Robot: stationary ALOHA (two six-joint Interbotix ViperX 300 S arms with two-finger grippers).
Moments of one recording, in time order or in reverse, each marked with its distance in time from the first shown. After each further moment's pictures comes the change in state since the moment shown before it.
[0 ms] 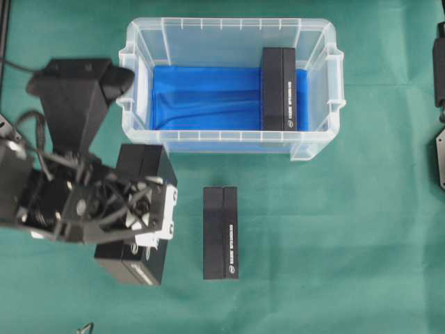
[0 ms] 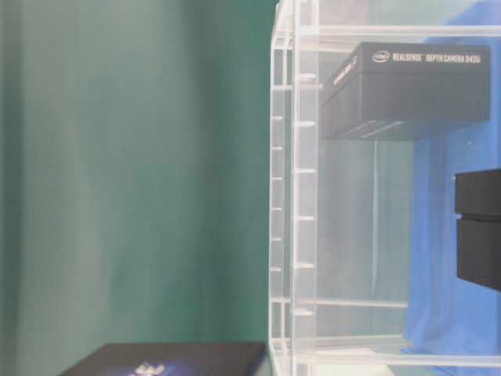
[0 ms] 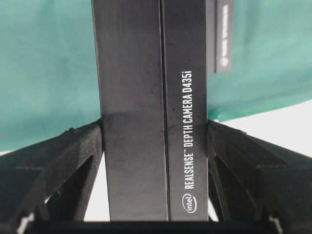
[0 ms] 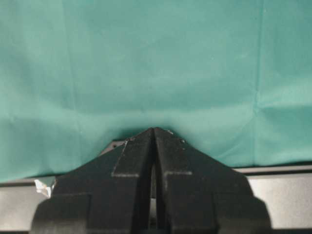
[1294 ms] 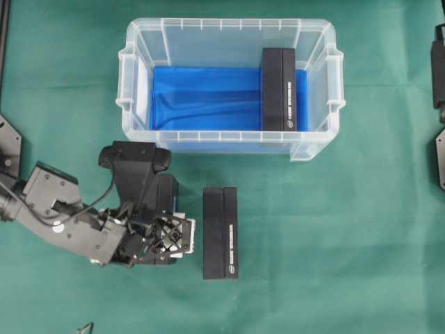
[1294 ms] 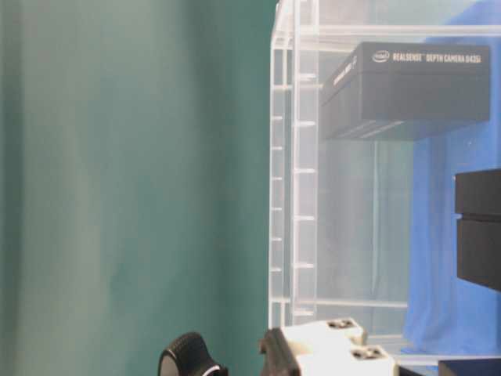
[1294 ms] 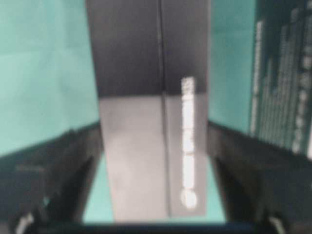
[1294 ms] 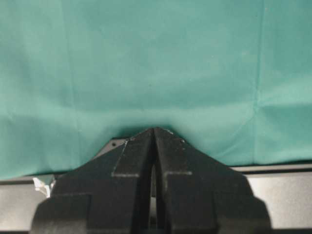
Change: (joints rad) left arm -0.051 0.178 0.506 0.100 -0.534 -0.137; right arm 0.000 0.000 0.006 -0.002 0.002 -0.005
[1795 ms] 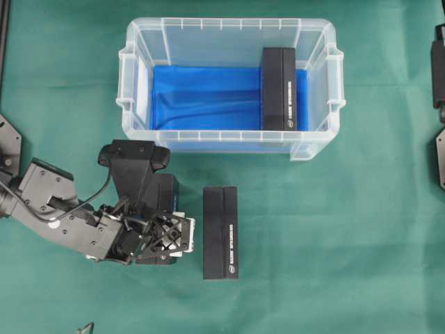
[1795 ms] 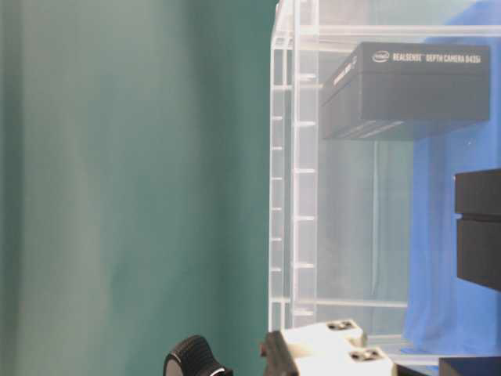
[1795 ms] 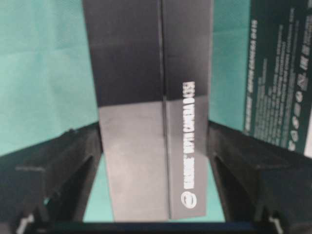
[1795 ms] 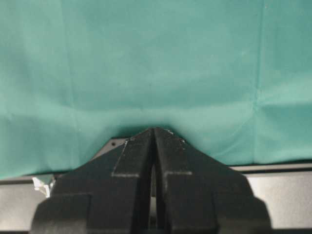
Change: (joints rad) left arm 0.008 -0.011 0.028 -0.002 -0.072 0.006; right arm -0.002 0.000 0.003 0.000 -0.002 0.000
